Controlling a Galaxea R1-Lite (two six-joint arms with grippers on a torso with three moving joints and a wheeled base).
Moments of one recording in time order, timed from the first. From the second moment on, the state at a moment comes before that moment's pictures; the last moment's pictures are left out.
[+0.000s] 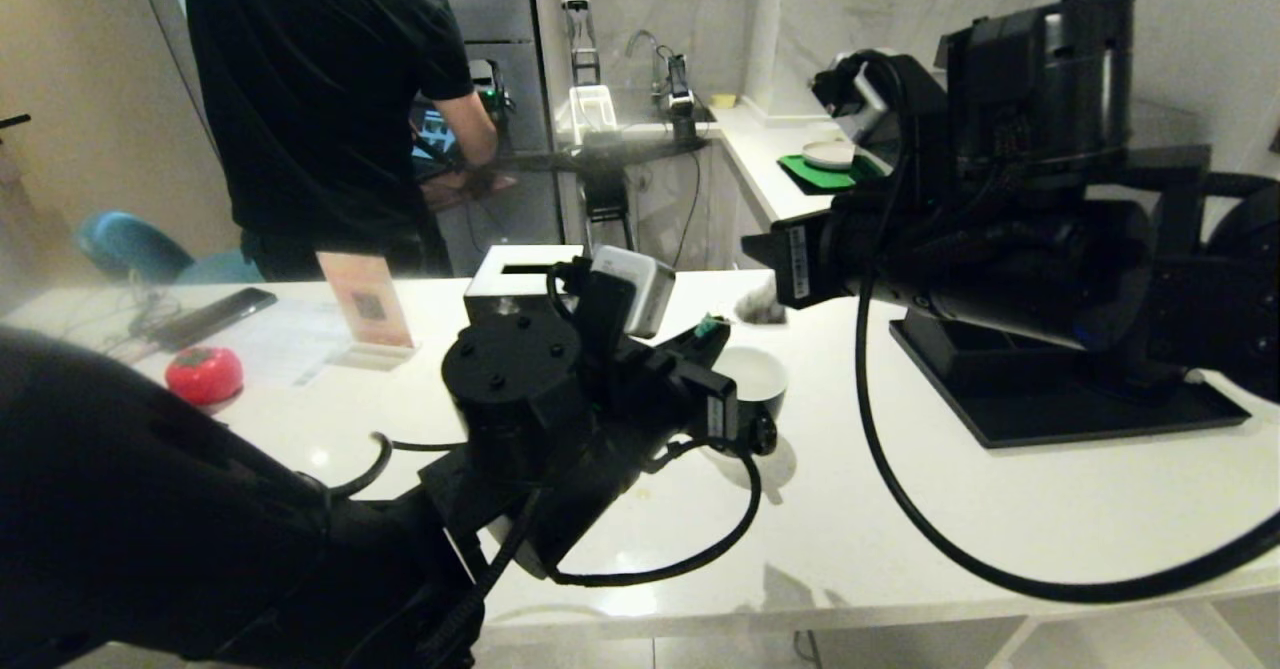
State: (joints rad) left arm -0.86 1.93 -0.77 -1.24 0.20 -0.07; right arm 0.72 1.70 -1.36 -0.11 -0.26 0.02
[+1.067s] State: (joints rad) left arm -0.86 1.92 -0.77 -1.24 0.20 -0.07; right arm 0.72 1.64 -1.35 -0.10 -0.30 0.01
